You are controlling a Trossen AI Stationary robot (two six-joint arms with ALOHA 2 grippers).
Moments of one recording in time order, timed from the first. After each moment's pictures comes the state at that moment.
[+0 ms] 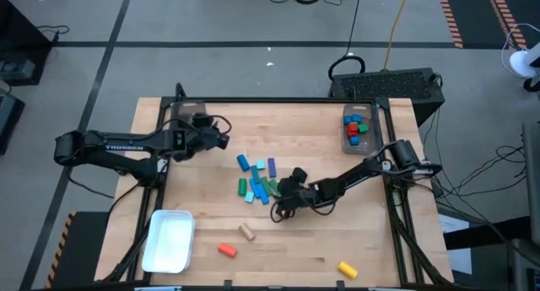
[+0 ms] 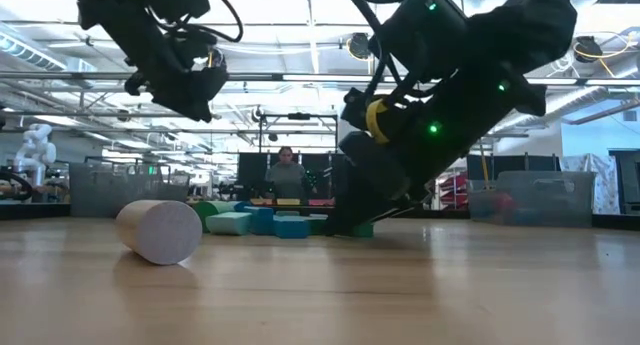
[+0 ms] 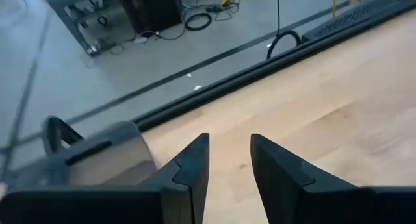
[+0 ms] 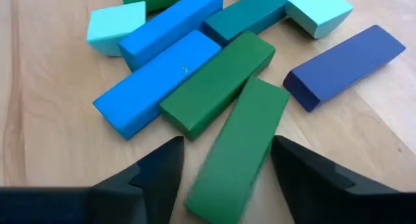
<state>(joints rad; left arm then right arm) 0.18 1.09 0.67 -0.40 -0.84 -0.50 0.24 1.98 0.93 0.19 0.49 0.53</state>
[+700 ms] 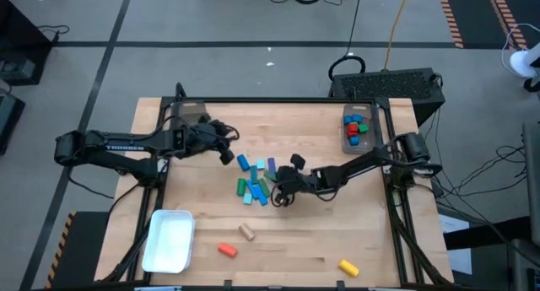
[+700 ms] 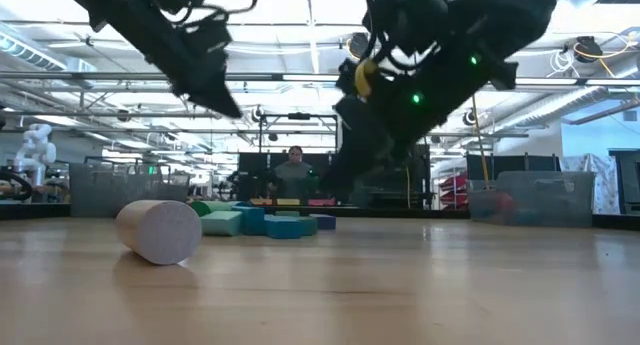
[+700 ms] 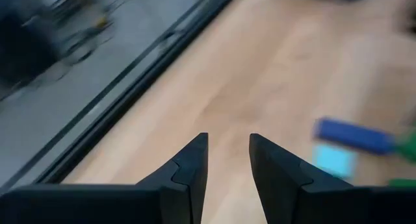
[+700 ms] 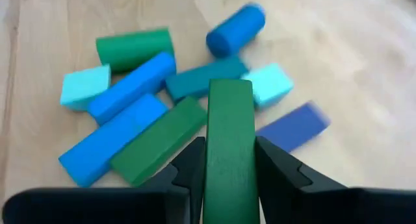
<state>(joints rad) 0.17 1.10 0.66 -0.17 -0.38 -0.07 0.16 1.85 0.93 0.21 0.45 0.34</state>
